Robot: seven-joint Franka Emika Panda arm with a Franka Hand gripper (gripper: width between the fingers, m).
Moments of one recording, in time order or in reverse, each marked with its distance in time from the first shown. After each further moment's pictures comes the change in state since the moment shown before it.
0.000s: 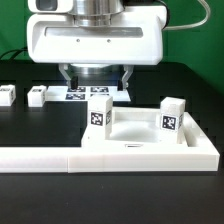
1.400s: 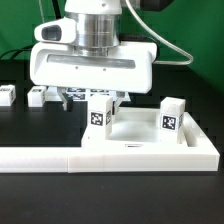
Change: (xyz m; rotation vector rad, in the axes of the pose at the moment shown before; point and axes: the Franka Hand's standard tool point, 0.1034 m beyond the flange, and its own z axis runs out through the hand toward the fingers) arm -0.027 0.016 0.054 -0.065 0.113 -0.035
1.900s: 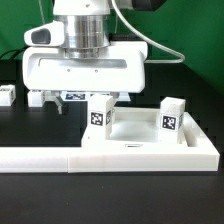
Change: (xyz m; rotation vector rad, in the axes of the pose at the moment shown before) arm 0.003 0.007 0.005 0.062 0.023 0.025
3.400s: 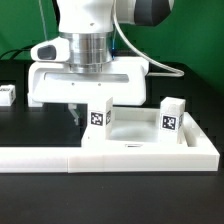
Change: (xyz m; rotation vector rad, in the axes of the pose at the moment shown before) arm -0.013 -0.002 0.025 -0.011 -0.009 -0.013
